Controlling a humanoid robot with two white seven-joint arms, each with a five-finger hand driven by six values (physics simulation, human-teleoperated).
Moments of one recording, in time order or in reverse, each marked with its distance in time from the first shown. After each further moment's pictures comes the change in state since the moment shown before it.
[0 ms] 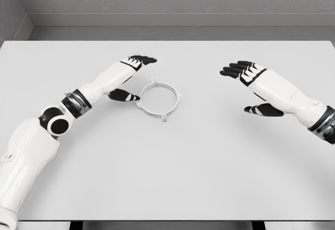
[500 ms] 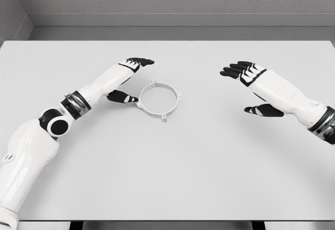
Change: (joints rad) left arm 0.000 0.000 0.006 0.029 0.000 0.000 0.000; right arm 0.003 0.000 -0.001 0.000 0.000 0.000 -0.001
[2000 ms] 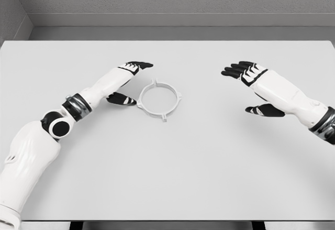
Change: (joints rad) left arm -0.002 -0.014 0.003 0.045 -0.006 0.000 0.000; right arm 0.003 0.000 -0.006 0.002 0.000 0.000 0.001
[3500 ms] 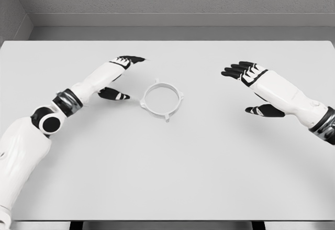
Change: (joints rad) left arm -0.018 0.075 -0.001 -0.011 0.043 0.000 0.002; right arm 0.002 0.000 0.000 0.000 0.000 0.000 0.000
